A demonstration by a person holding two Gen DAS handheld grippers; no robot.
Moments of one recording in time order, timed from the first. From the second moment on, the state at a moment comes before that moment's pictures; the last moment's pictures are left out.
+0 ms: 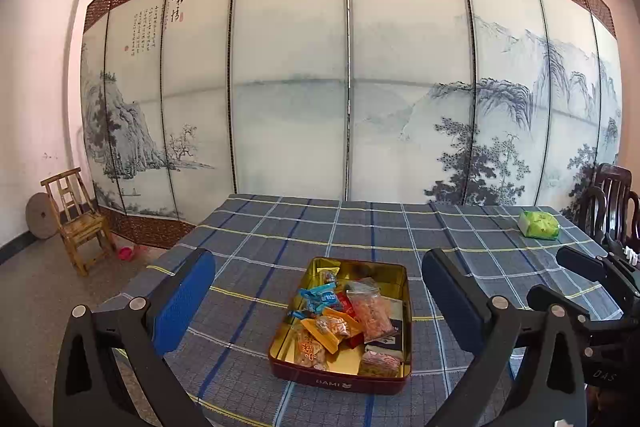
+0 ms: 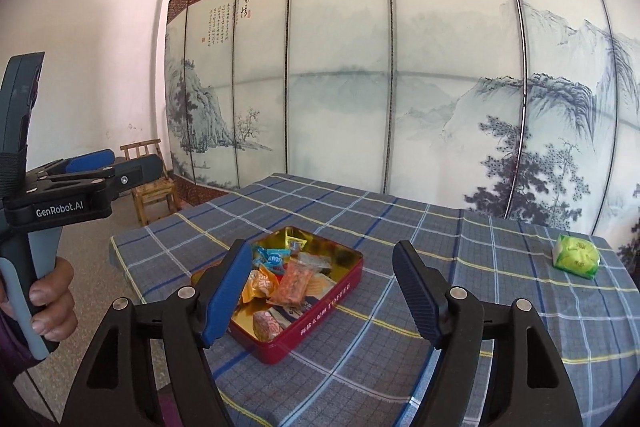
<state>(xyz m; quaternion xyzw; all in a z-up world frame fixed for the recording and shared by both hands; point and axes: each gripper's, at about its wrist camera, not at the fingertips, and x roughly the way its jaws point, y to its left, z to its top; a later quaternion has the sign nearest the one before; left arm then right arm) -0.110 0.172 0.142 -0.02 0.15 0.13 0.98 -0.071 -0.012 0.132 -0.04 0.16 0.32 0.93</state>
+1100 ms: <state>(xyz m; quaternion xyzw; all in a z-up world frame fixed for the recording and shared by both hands) -0.083 0.153 0.112 0.00 0.22 0.13 0.97 -0.016 -0.075 0.075 0.00 0.25 0.25 0.94</state>
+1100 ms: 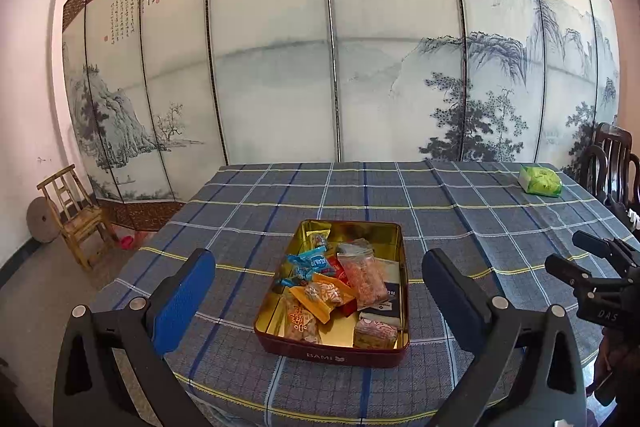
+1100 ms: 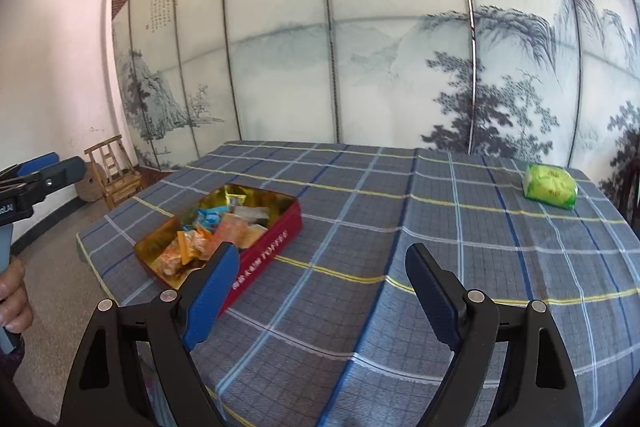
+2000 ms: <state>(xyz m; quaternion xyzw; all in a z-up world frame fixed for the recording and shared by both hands) -0.041 0.163 0.083 0.01 0.26 0.14 0.96 0.001 -0.062 0.089 -0.02 0.21 0.24 0.95</state>
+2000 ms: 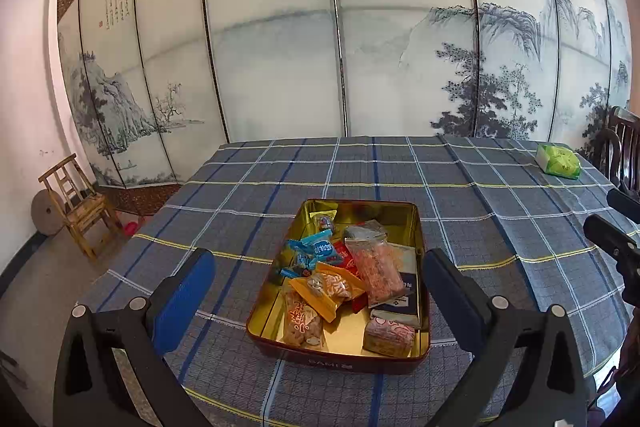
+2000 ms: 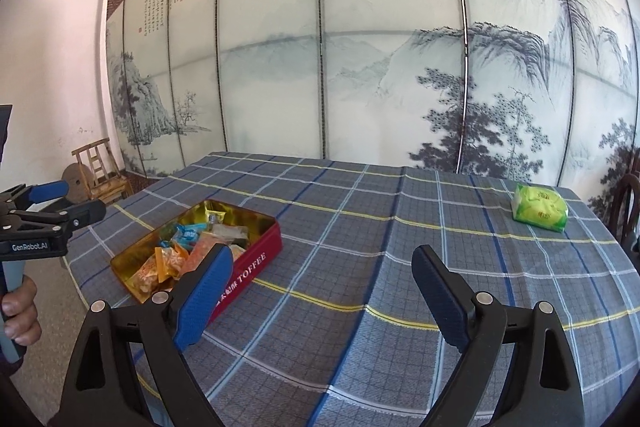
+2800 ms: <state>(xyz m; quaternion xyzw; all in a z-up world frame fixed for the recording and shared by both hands) -0.039 0.171 0.080 0.01 0.26 0.14 0.95 0.039 -0.050 0.067 -0.04 0.27 0.23 0.93</state>
